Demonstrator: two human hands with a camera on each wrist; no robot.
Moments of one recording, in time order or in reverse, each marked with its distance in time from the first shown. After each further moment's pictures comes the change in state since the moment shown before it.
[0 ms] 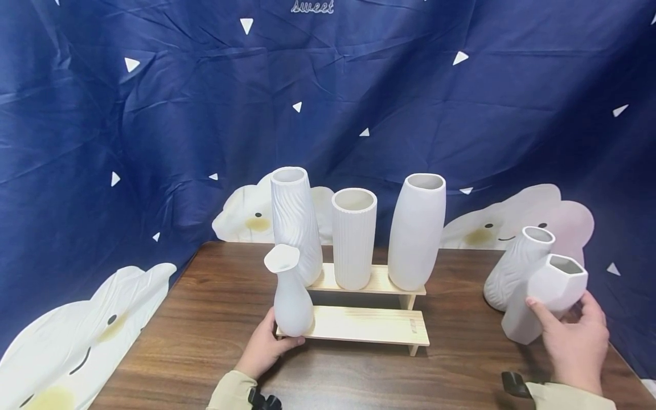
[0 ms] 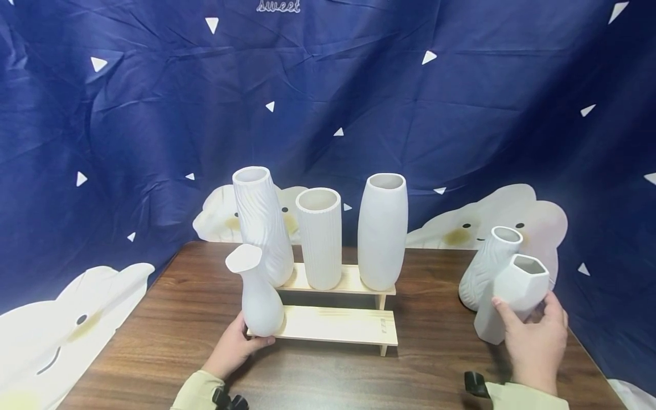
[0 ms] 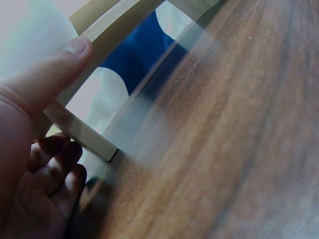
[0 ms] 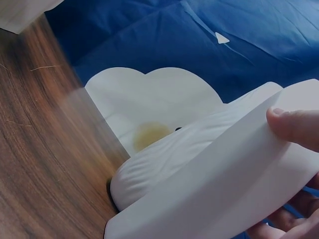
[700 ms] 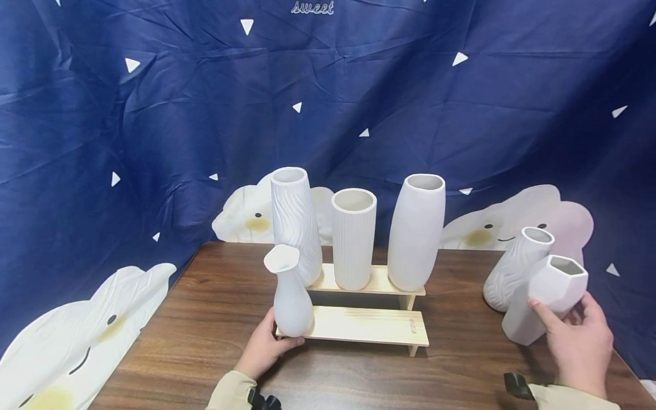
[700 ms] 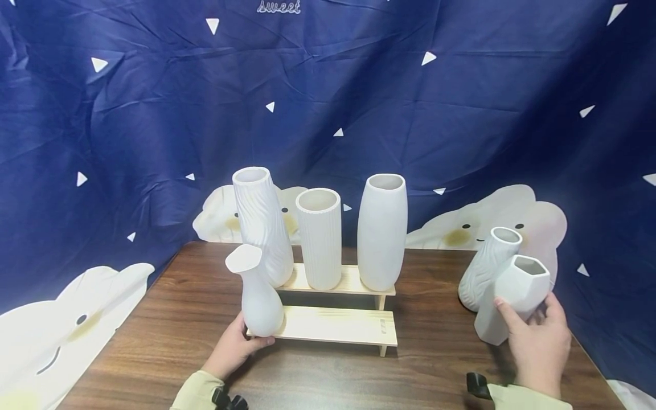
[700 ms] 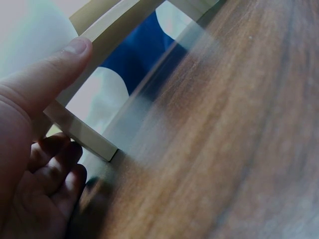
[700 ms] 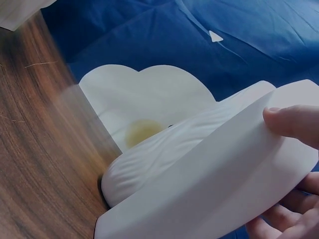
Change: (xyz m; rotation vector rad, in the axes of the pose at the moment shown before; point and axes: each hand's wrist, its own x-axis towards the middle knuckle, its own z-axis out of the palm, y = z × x) left_hand 0.000 0.001 0.001 -0.022 -0.002 -0.020; right_hand 0.003 -0.004 -0.006 0.081 -0.075 0.126
